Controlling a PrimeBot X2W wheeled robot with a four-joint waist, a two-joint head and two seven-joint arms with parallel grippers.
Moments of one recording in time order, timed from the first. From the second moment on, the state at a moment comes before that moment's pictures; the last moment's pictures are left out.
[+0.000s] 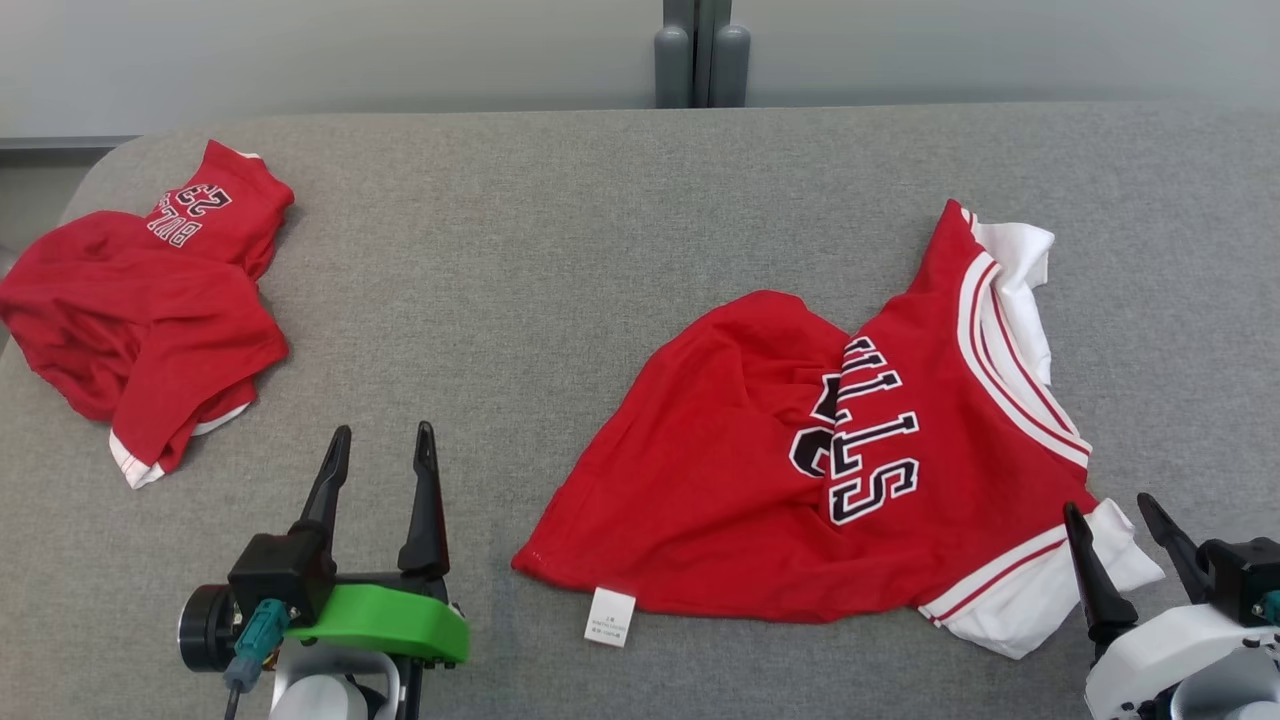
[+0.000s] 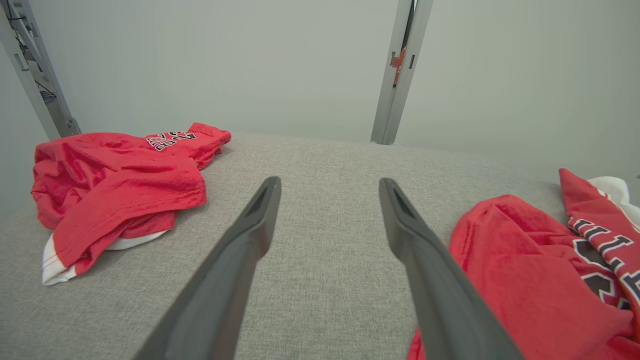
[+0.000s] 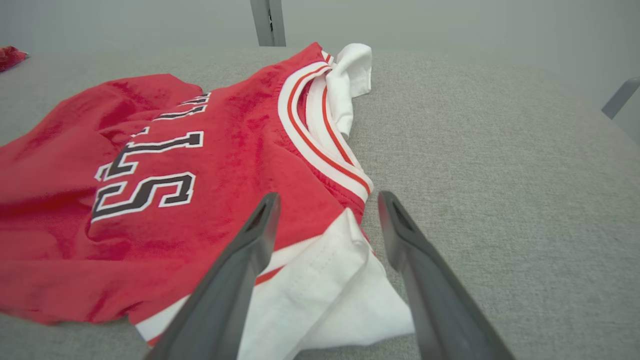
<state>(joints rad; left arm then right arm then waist) -0.10 0.05 -0.16 0.21 -0.25 0.00 -0.26 0.05 -0.26 -0.03 0.21 0.25 0.13 -0.13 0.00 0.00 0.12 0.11</state>
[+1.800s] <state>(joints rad) -0.16 0.05 -0.20 0.22 -0.26 0.01 -0.26 -0.18 -0.38 -0.02 0.39 0.28 0.13 0.04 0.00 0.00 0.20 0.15</state>
